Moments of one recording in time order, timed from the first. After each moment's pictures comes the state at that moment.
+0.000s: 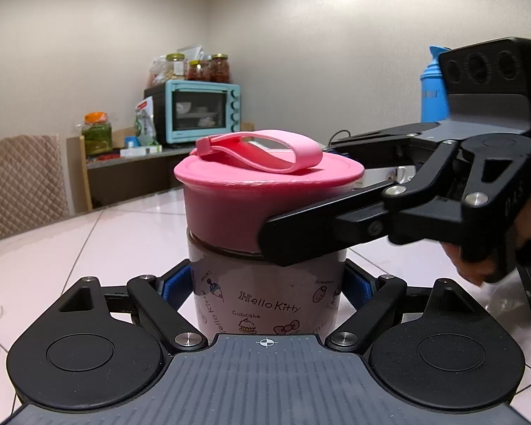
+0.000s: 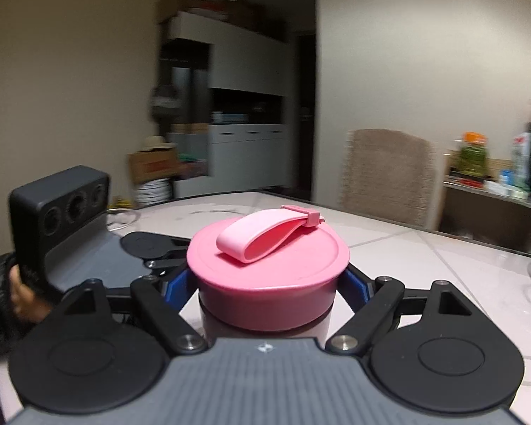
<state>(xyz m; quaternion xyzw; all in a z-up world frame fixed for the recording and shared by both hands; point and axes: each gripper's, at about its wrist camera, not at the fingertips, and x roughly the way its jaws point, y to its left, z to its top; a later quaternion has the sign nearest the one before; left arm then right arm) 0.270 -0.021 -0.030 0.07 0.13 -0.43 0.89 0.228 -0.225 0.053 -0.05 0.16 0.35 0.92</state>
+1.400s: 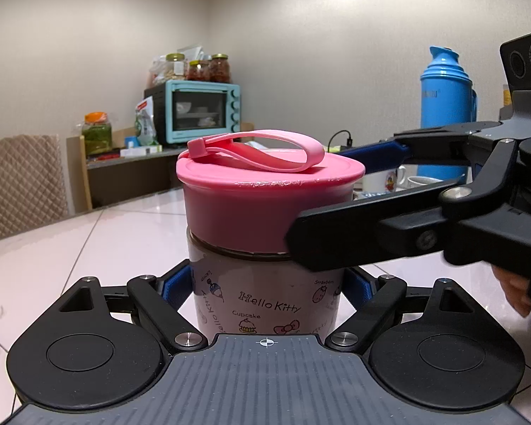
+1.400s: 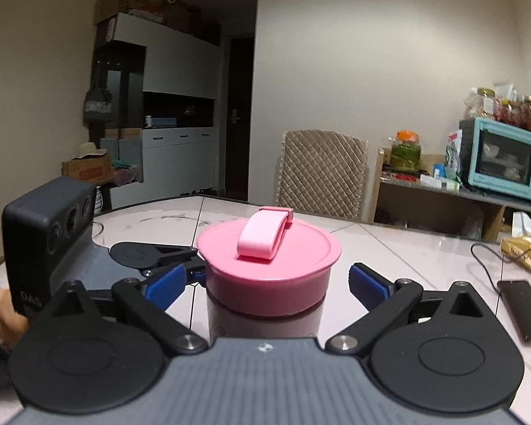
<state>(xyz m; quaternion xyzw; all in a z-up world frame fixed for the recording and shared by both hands) 0.268 -0.020 -0.028 0.07 0.13 -0.43 0.89 0.189 -0.185 0.057 -0.03 0.16 0.18 0.97</state>
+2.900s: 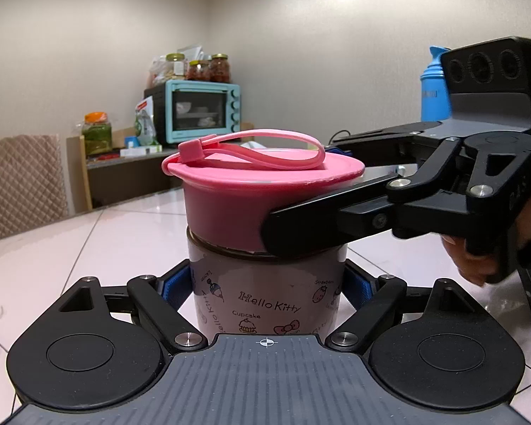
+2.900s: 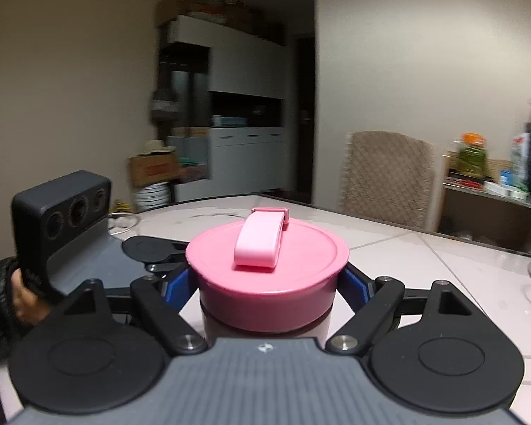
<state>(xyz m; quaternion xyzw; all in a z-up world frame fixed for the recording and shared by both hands) 0.268 -0.017 -0.028 0.07 0.14 -0.43 0.89 0.228 -0.228 0.055 -0.05 0.15 0.35 0.92</state>
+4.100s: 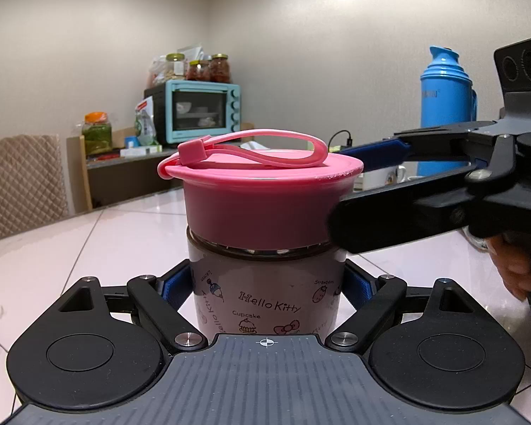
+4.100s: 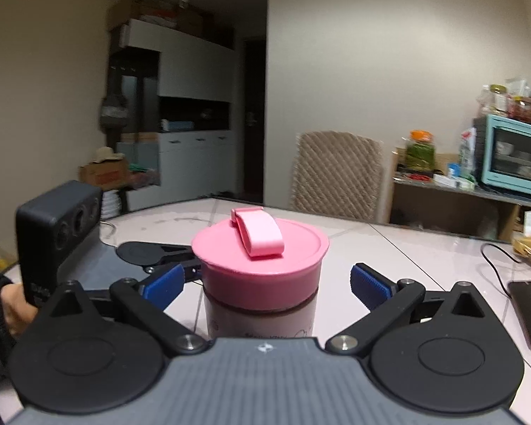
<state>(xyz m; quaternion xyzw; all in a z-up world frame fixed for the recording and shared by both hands) 0.268 -0.017 -0.026 0.07 0.14 -0.43 0.89 0.188 -0.208 0.061 -0.03 0.15 0.21 0.97</state>
